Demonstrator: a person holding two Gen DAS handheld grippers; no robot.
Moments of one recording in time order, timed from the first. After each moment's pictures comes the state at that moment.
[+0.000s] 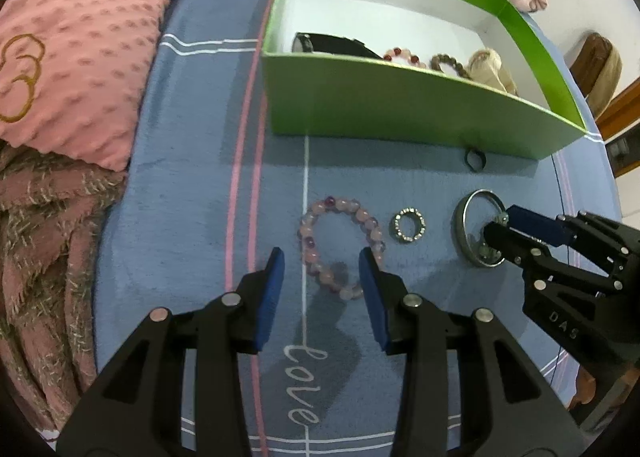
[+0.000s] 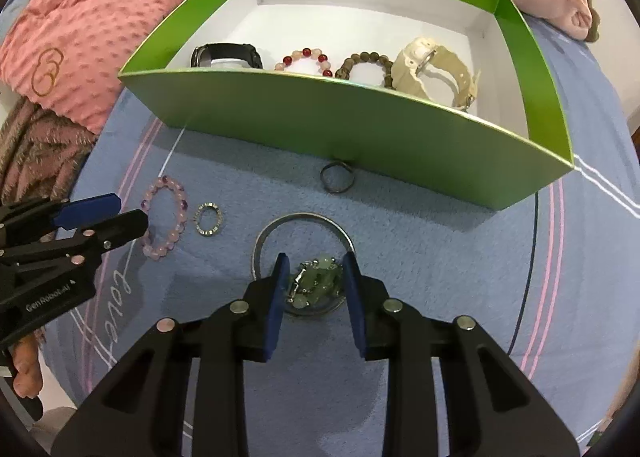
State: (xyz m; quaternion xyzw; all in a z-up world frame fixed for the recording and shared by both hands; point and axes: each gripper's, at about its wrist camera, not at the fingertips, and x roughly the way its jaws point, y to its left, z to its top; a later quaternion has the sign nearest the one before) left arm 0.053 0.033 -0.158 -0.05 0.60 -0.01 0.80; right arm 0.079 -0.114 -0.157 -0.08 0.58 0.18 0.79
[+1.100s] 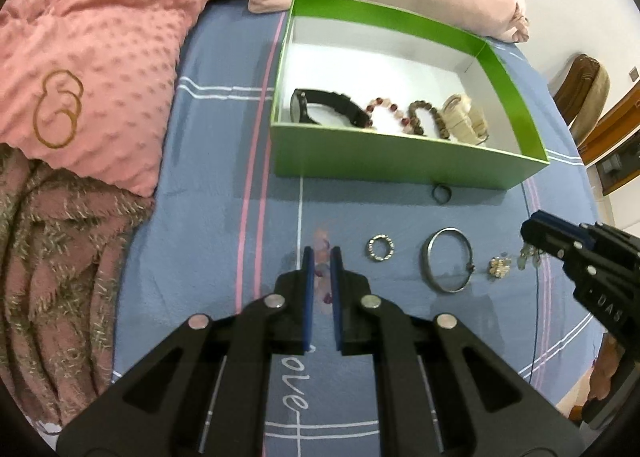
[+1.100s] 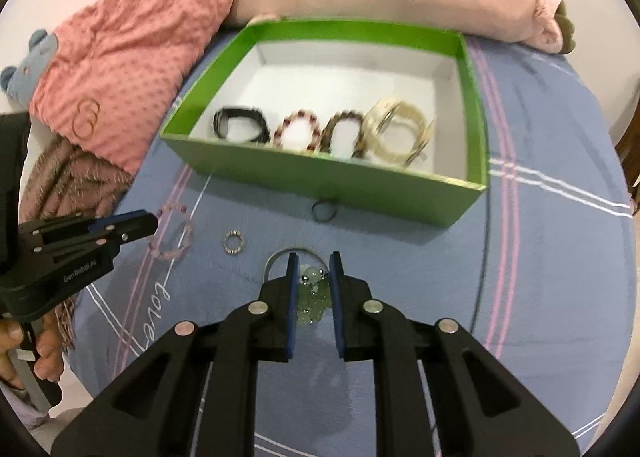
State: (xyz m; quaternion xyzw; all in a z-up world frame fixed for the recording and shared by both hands) left arm 0.042 0.040 -0.103 -0.07 0.55 -0.01 0.83; right arm 0.067 -0.151 -0.098 -0.02 0.53 0.19 0.83
